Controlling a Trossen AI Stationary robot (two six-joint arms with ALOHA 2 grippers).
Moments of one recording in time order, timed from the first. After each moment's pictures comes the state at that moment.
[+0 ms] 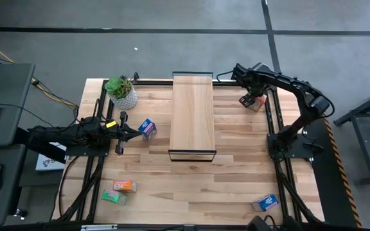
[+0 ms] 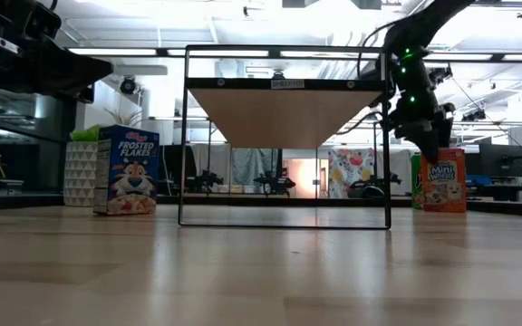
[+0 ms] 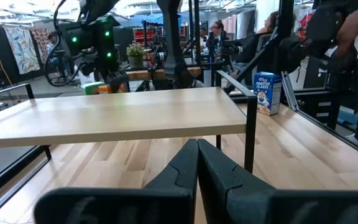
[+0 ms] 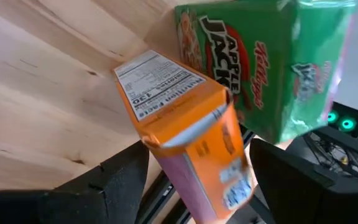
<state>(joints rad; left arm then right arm) 0.02 0.01 0.01 0.02 0.03 0.08 -0.84 1.60 1.18 -1.26 0.38 0.10</state>
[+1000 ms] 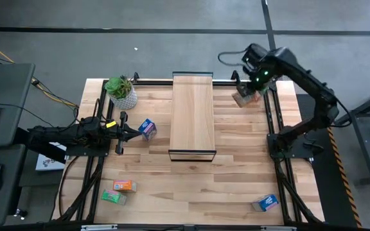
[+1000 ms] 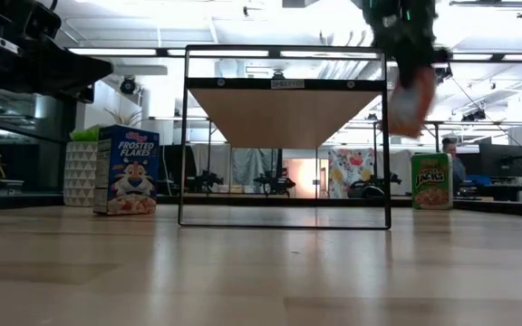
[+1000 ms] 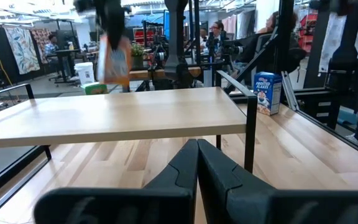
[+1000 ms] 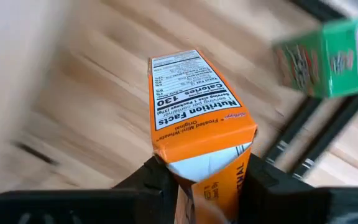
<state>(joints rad) 0.02 0.01 0.01 0.02 0.03 0.08 -0.74 1.45 1.65 -1.56 -0.05 0.31</state>
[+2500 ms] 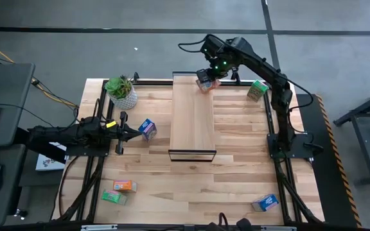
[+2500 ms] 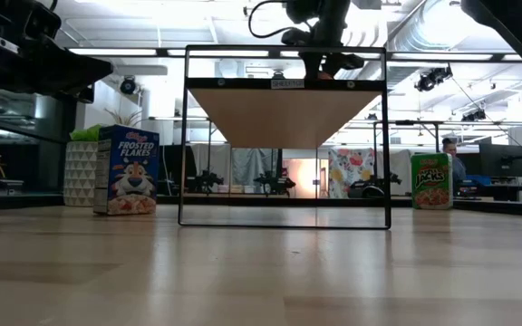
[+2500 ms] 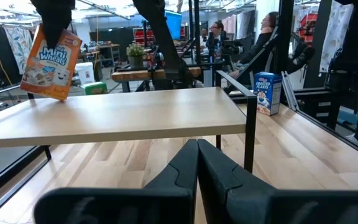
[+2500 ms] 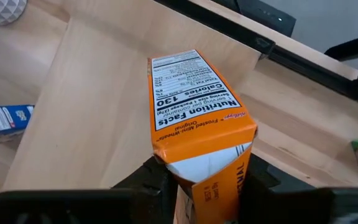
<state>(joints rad) 0.02 0.01 0.01 0.02 0.03 0.08 -0.57 2.03 2.36 -1.55 0.00 0.53</state>
